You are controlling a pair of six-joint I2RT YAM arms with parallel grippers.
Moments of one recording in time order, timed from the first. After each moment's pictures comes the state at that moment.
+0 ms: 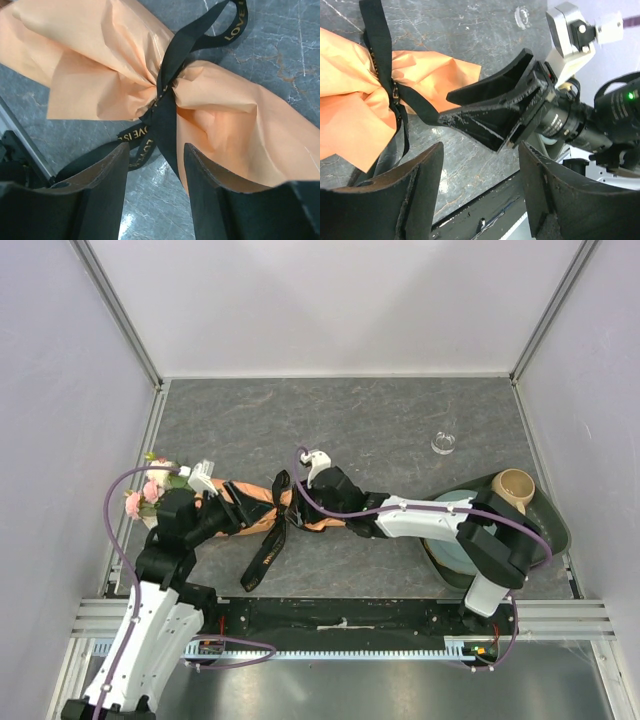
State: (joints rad) left arm -0.20 0.48 0.52 -0.42 0.45 -0.74; right arm 0.99 1.69 0.99 0.18 0.04 0.56
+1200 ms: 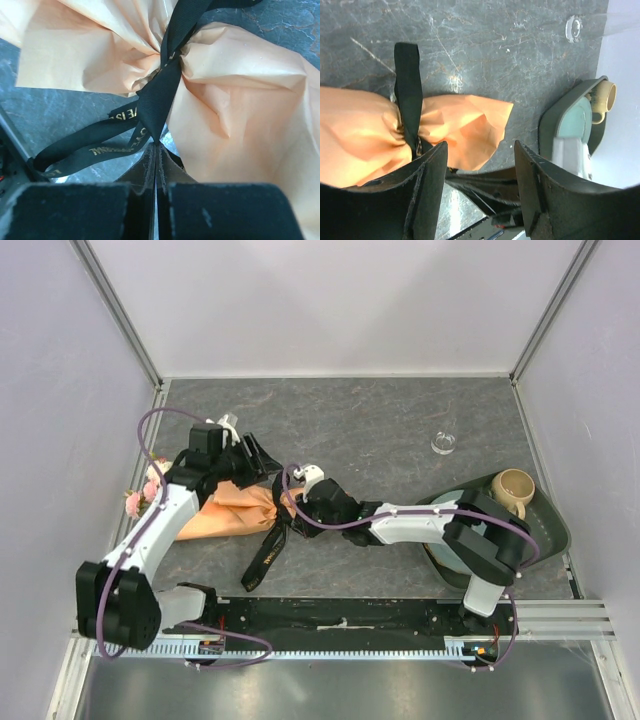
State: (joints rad) left arm -0.20 1.18 0.85 -0.36 0.40 -0.68; right arm 1.03 1.78 0.97 0.21 0.02 0.49
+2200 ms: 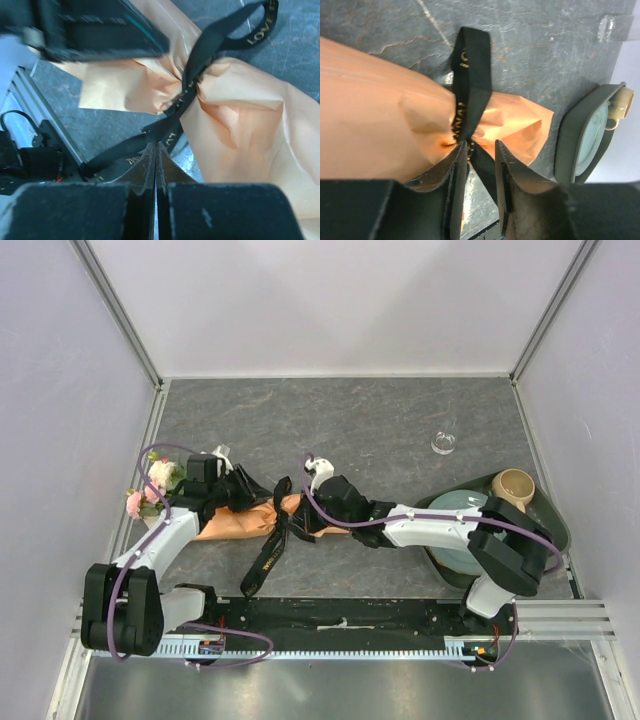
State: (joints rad) left arm -0.11 1.17 0.59 -0.17 0.45 -0.71; right arm 1.03 1.65 0.90 0.25 0.00 0.64
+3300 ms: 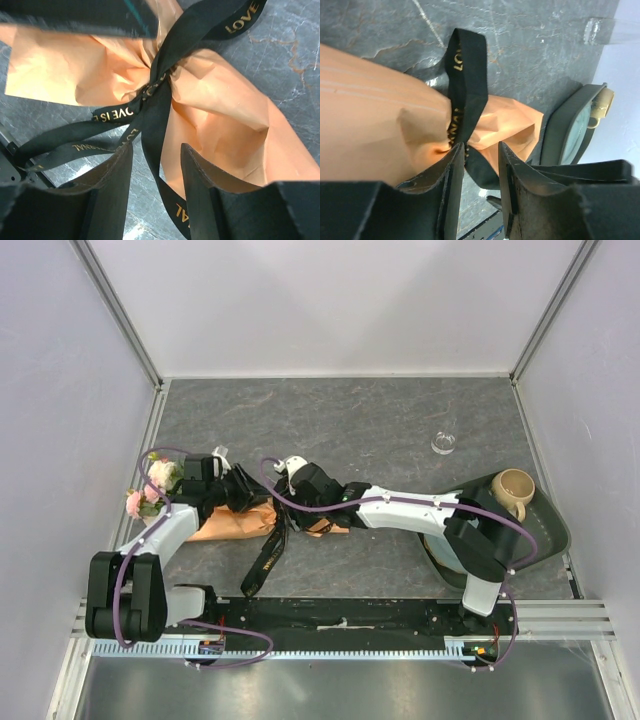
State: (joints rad) left arm -0.06 1.23 0.56 -0.11 0.54 -0.75; right arm 1.03 1.80 1.23 -0.18 0.04 0.36
